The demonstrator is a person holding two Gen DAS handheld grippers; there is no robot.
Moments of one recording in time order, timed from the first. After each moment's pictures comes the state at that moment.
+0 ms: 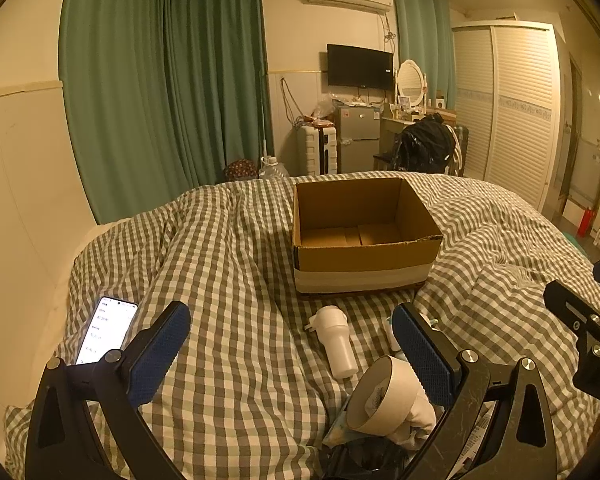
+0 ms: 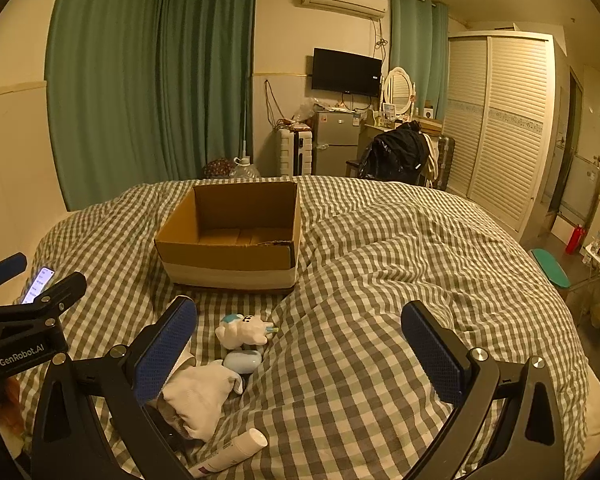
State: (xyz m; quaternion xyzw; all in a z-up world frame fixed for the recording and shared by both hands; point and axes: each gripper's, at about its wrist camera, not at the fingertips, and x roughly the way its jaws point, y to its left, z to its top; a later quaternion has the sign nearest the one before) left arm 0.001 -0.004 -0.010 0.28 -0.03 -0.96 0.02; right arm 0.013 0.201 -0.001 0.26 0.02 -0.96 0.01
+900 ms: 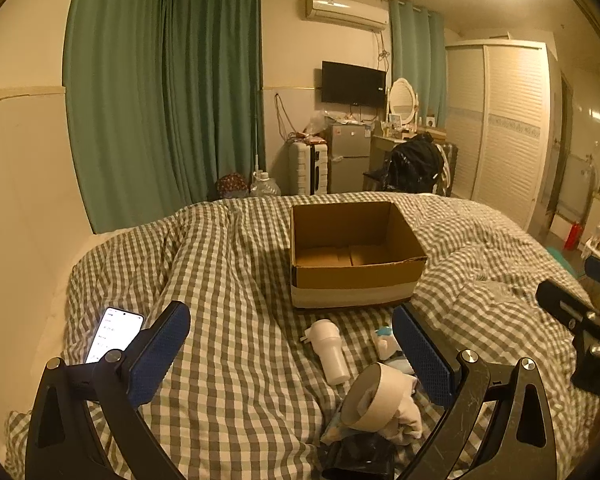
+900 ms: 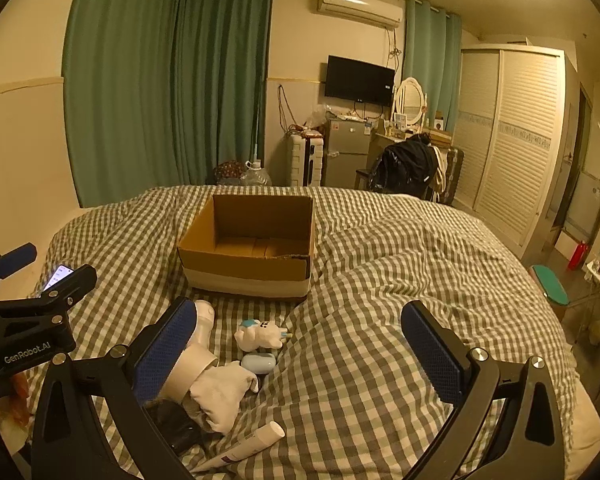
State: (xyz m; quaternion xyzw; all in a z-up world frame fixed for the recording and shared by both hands) left arm 0.027 -0.023 0.020 0.25 -0.01 -0.97 -0.01; right arm 0.034 0.181 0.032 0.25 0.04 -0.97 0.02
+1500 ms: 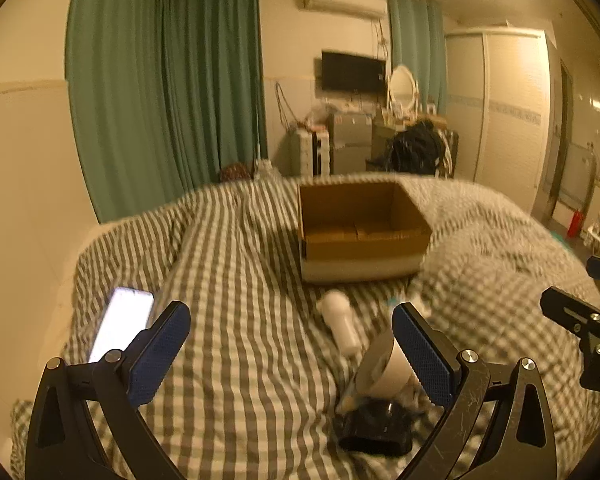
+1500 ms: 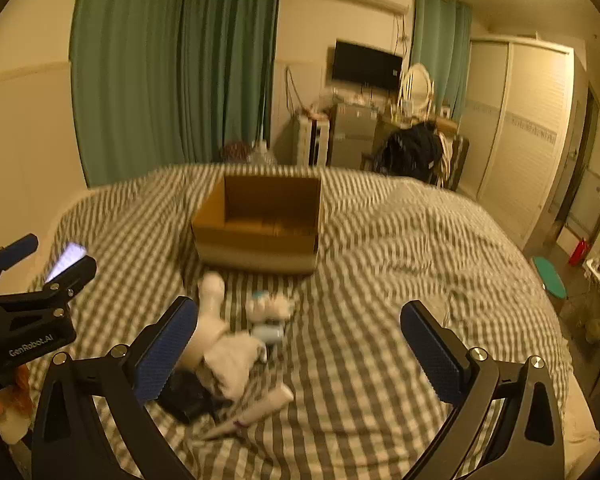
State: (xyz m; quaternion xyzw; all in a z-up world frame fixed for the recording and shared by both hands) left arm 0.042 -0.030 -0.008 0.28 -0.03 -0.96 -0.01; right arm 0.052 0.173 0.024 0.30 0.05 -0.95 0.03
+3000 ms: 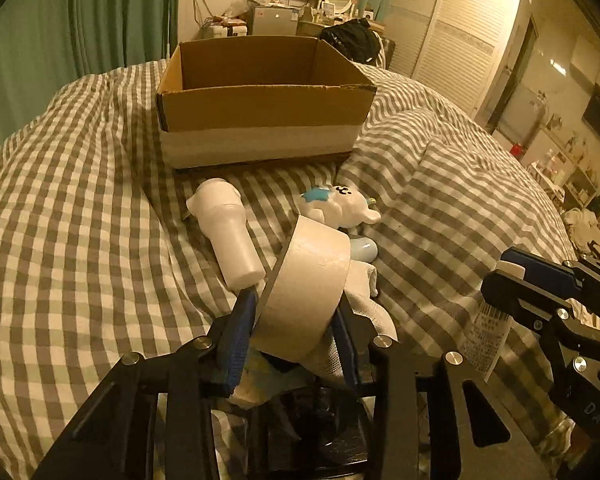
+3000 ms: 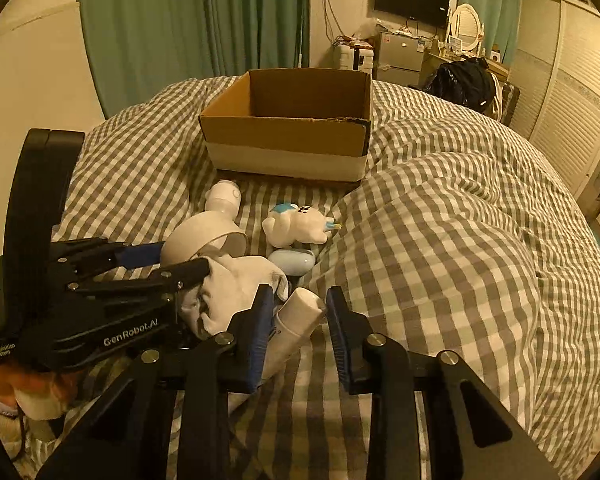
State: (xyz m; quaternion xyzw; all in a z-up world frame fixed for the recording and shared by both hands) left arm -0.046 0.025 -0.125 0.45 -0.01 -0.88 -0.16; right arm -0.008 0.173 -0.078 0.41 0.05 -0.90 0.11
